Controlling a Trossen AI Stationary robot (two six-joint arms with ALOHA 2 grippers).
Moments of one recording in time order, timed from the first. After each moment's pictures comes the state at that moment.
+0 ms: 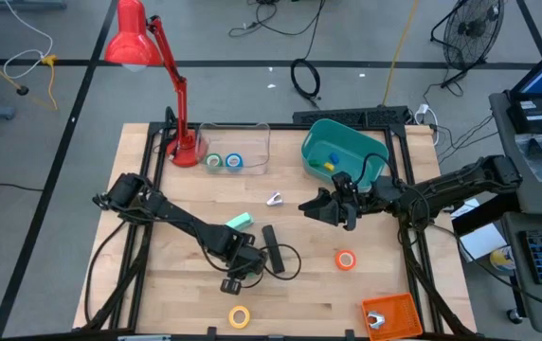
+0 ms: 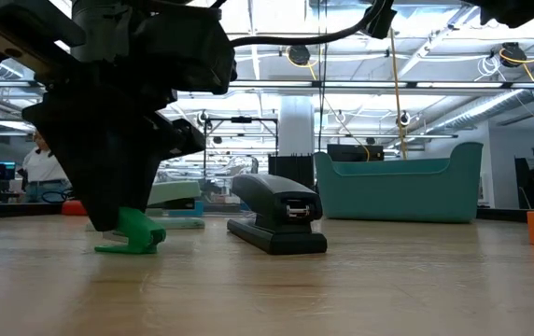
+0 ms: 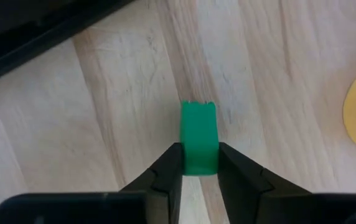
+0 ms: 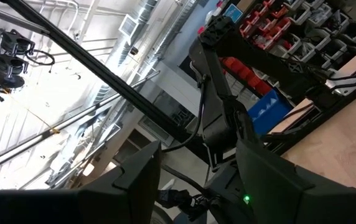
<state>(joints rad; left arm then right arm) -0.39 1.92 1.24 -0.59 0.14 -0.16 0.17 1.17 0.60 0.79 -0.03 0.93</state>
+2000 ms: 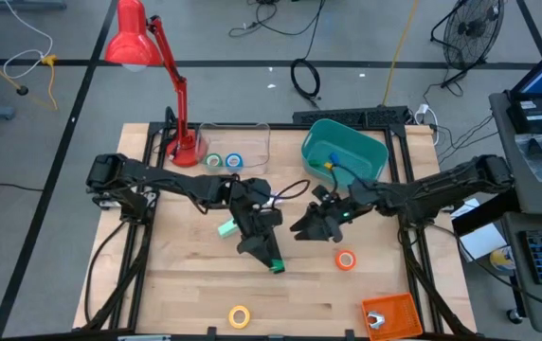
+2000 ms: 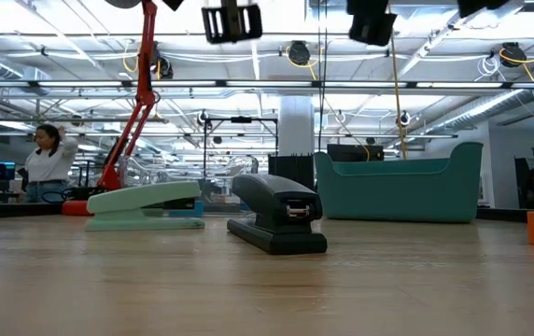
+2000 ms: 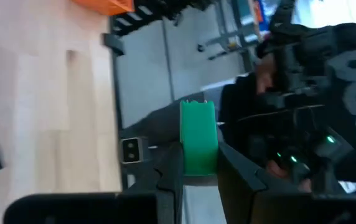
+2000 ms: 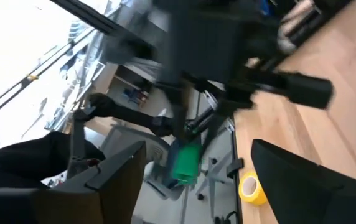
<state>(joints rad) -0.09 1.69 1.29 -0.11 0.88 -0.74 0.17 1.27 0.76 0.47 -0.26 0.99</state>
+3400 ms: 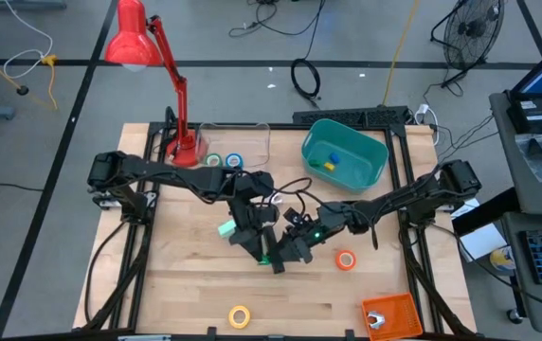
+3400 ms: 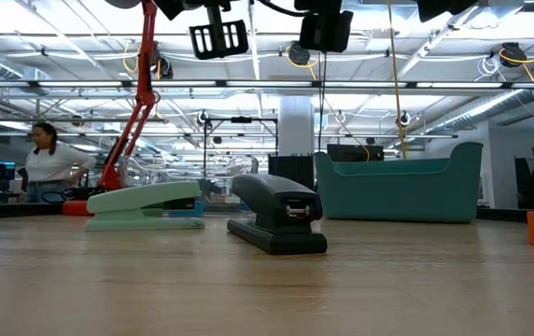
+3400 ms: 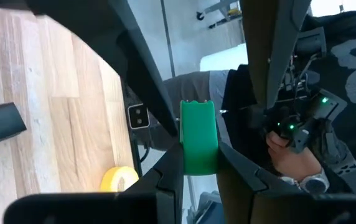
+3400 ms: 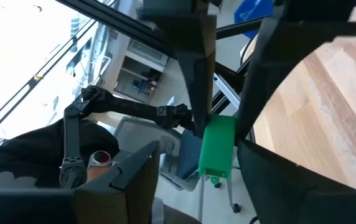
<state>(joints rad) -0.03 1.69 1.32 -0.36 1.01 -0.52 0.26 1.62 0.93 0.63 -0.24 1.11</state>
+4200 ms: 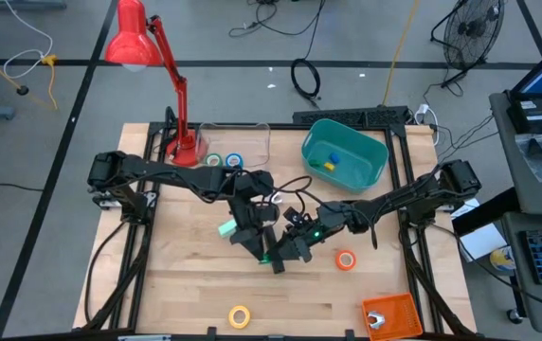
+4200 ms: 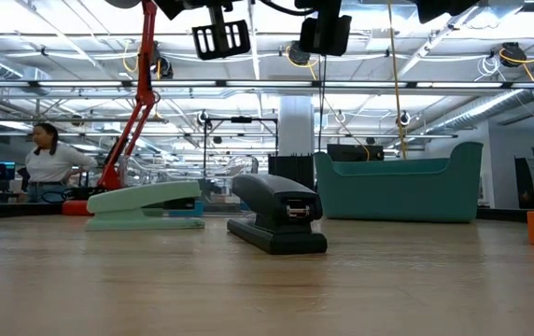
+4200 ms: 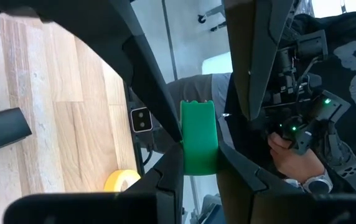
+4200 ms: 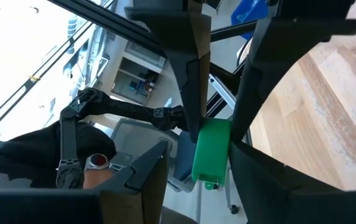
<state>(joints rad) -0.02 1.69 1.32 -0.35 1.00 -0.51 0.26 1.62 0.93 0.62 -0.23 1.10</state>
